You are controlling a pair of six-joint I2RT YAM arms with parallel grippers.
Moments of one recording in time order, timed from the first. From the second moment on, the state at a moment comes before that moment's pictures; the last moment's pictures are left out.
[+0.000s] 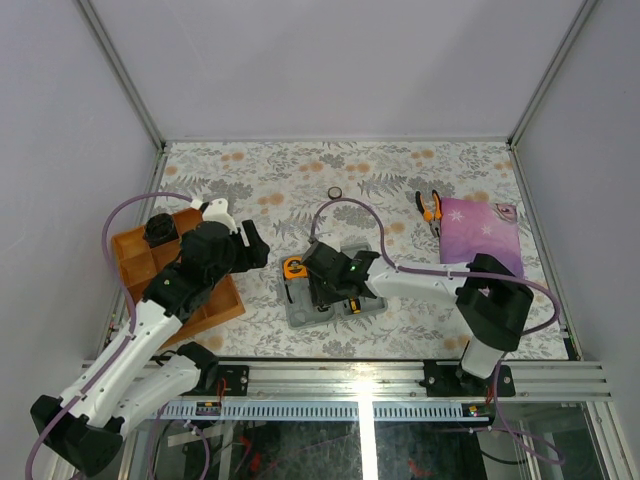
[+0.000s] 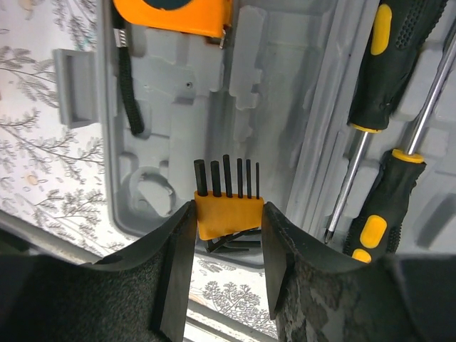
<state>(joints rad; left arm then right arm) -0.50 0.81 0.79 -0.54 -0.18 -0.51 1.07 1.71 1.11 -0.45 0.15 0.74</state>
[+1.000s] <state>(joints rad) -0.50 0.83 0.79 -0.54 -0.18 -0.51 1.07 1.57 1.09 -0.47 0.20 0.66</state>
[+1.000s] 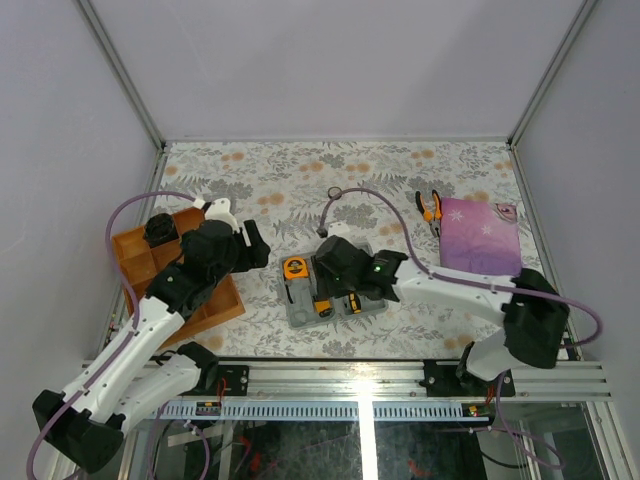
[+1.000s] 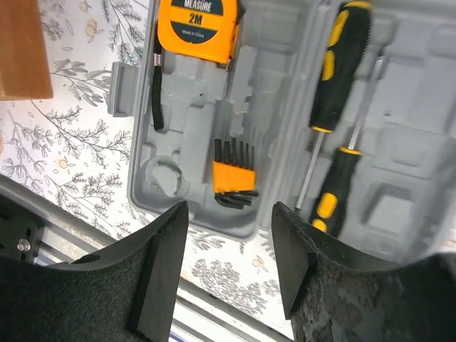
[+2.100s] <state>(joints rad) -0.50 1.10 0.90 -0.54 -0.23 -0.50 0.67 1.08 0.67 -0.42 0.21 0.58</state>
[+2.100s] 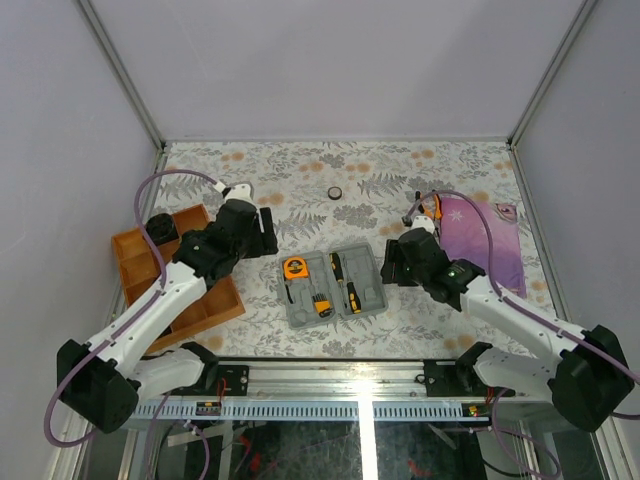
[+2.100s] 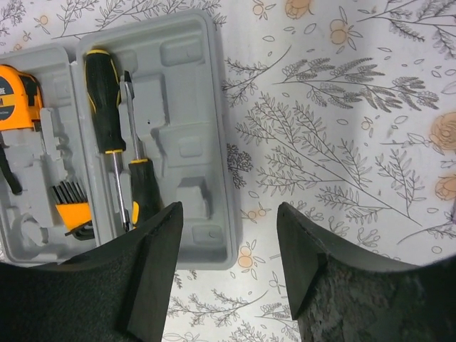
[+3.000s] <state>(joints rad) -0.50 0.90 0.83 -0.61 -0.24 -0.50 0.45 2.03 1.46 -0.21 -0.02 0.58</state>
